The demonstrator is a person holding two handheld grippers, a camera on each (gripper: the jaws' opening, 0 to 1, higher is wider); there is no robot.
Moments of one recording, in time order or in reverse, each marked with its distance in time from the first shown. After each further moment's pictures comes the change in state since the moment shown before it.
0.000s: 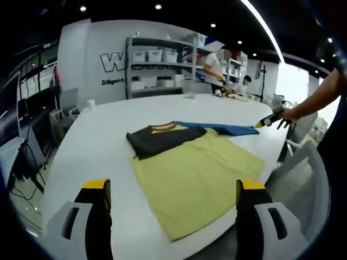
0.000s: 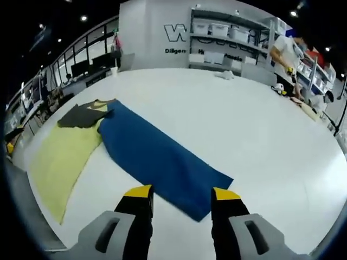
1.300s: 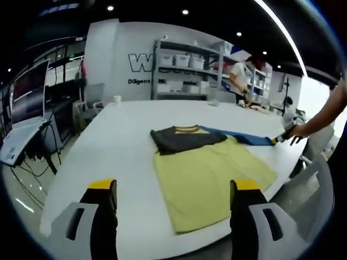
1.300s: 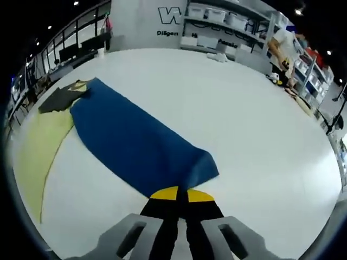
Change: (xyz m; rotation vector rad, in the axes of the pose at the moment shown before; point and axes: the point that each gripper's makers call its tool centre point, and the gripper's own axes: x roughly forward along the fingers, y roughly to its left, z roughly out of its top) left arm -0.015 0.022 -0.011 -0.153 -0.043 0.173; right arm 0.033 -0.024 -0.013 -0.043 0.129 -0.097
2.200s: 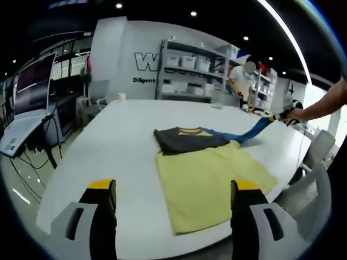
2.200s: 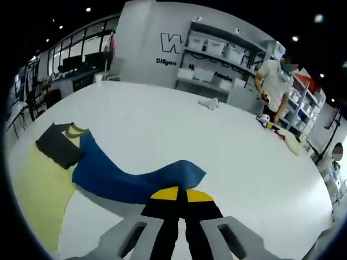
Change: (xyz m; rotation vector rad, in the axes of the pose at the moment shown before) left arm -0.001 0.004 0.000 -0.051 -0.009 0.002; right arm -0.070 -0.017 0.177 -0.031 -0.309 -0.059
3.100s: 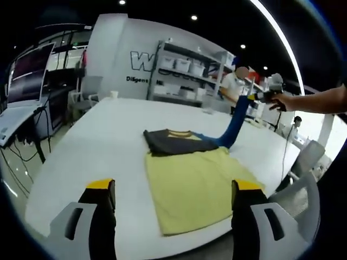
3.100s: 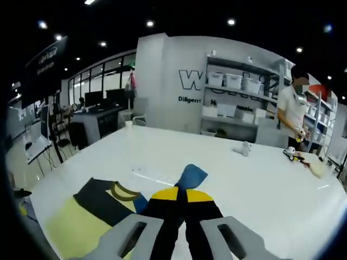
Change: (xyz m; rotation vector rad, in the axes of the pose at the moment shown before) left arm 0.000 -0.011 0.002 -0.077 -0.010 -0.099; right arm -0.034 0.145 0.136 0.037 -0.220 0.220
